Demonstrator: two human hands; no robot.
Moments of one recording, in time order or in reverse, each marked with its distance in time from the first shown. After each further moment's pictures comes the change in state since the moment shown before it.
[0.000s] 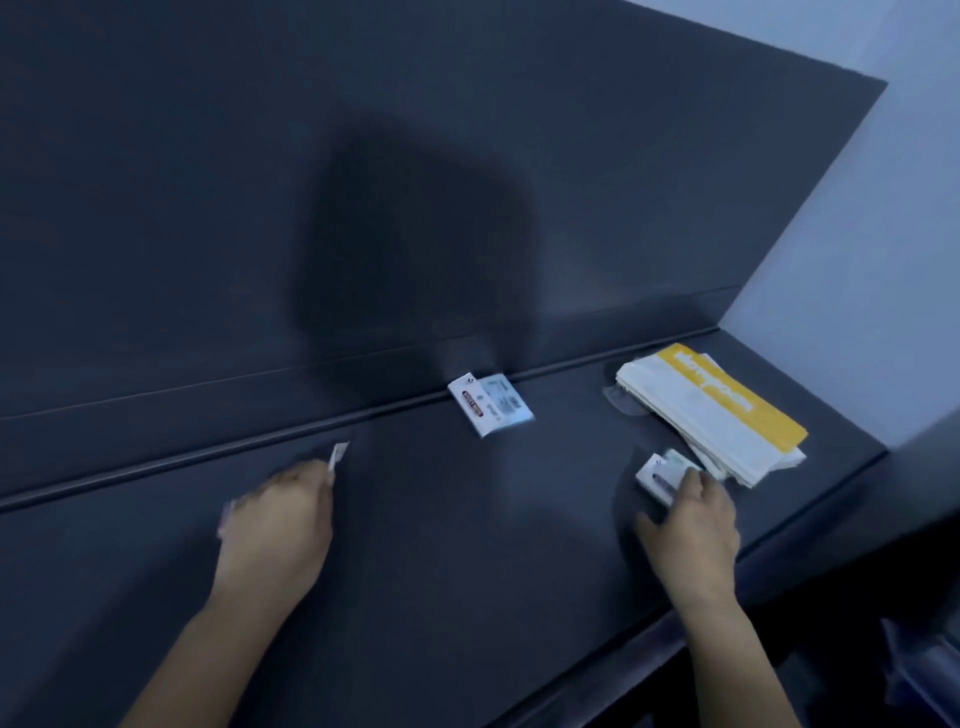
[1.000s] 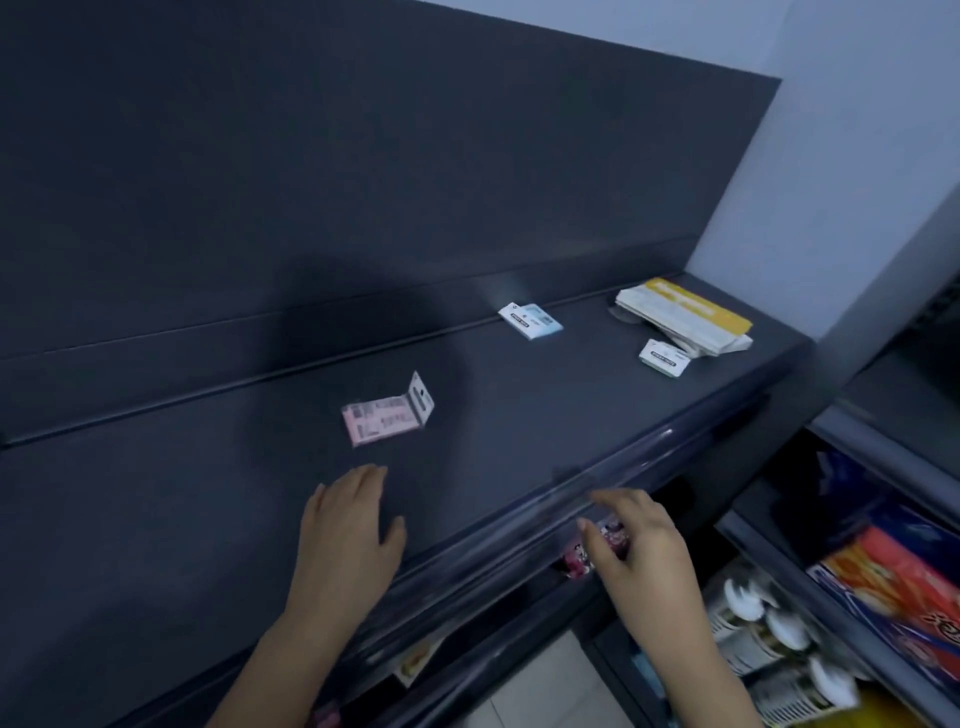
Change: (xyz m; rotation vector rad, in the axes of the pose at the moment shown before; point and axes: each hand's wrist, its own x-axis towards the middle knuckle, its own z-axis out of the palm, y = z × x) left_hand -0.189 -0.094 -0.081 -0.210 -0.152 0.145; right_hand -0.311 -0.036 -0.033 0.335 0.031 -0.395
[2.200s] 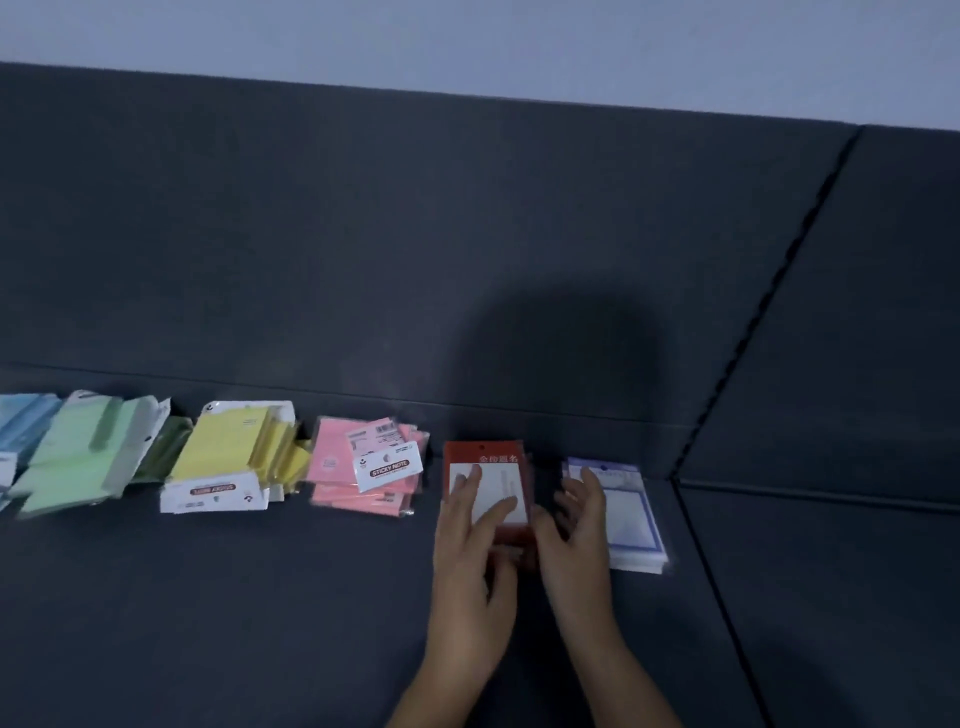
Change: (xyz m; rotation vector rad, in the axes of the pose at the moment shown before) left_hand -0.164 -0.374 -0.263 -0.362 0.639 -0.180; right_hand -0.113 -0.541 0.324 0.891 -0.438 0.040
